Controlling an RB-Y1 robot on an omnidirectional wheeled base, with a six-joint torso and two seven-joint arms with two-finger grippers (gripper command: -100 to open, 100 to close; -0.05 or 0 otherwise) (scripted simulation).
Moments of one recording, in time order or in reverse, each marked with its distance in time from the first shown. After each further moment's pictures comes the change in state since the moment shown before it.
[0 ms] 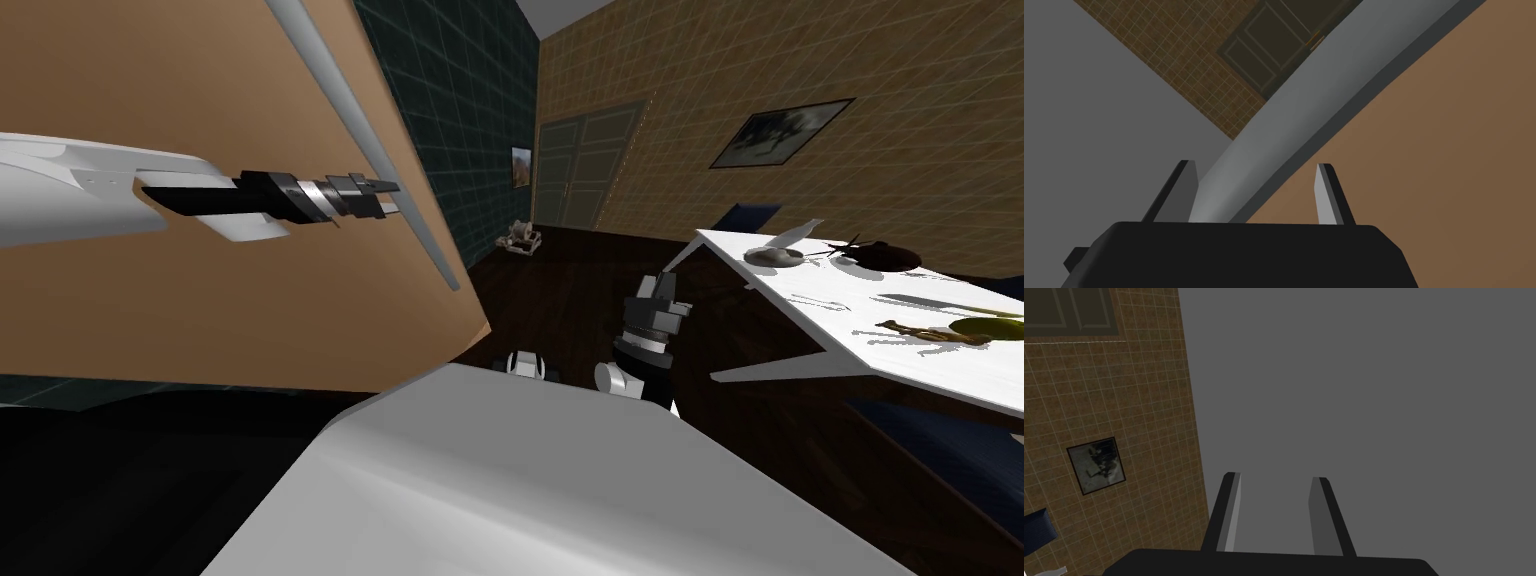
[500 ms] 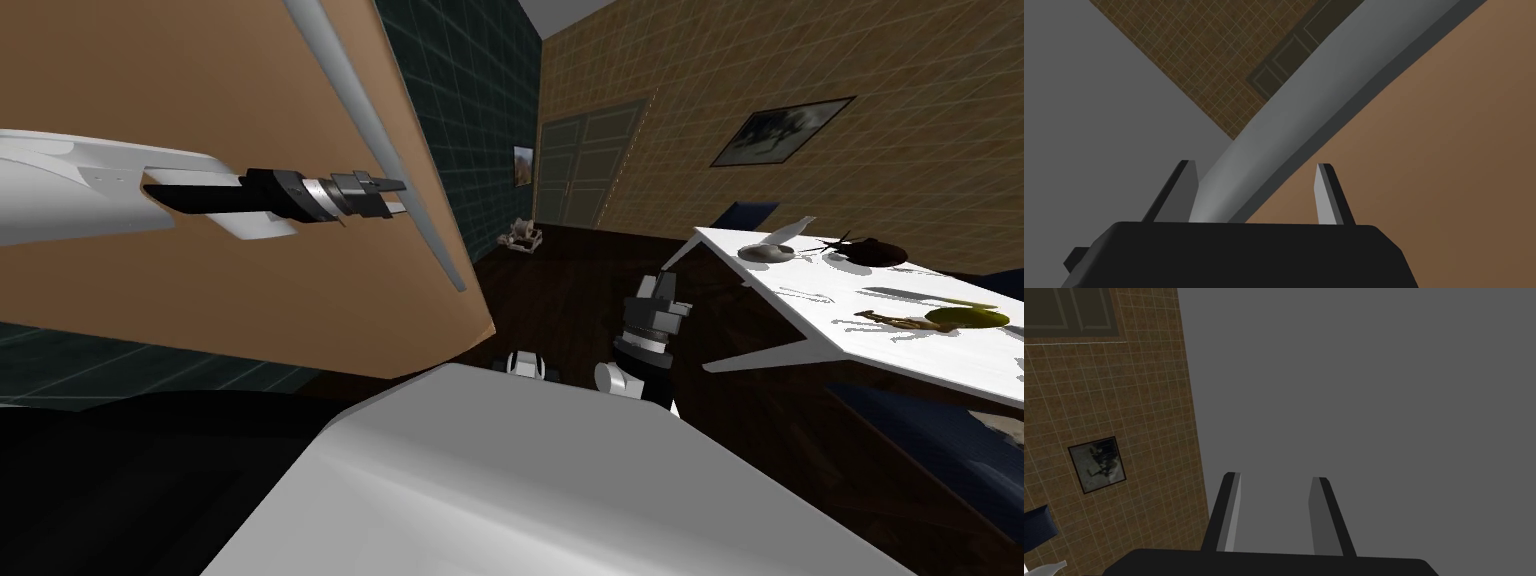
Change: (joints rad) left arm -0.004 0.001 0.029 -0.050 -0.017 -0.073 -0.003; right arm 0.000 0.000 0.000 0.000 0.000 0.000 0.000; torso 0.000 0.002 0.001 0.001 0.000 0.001
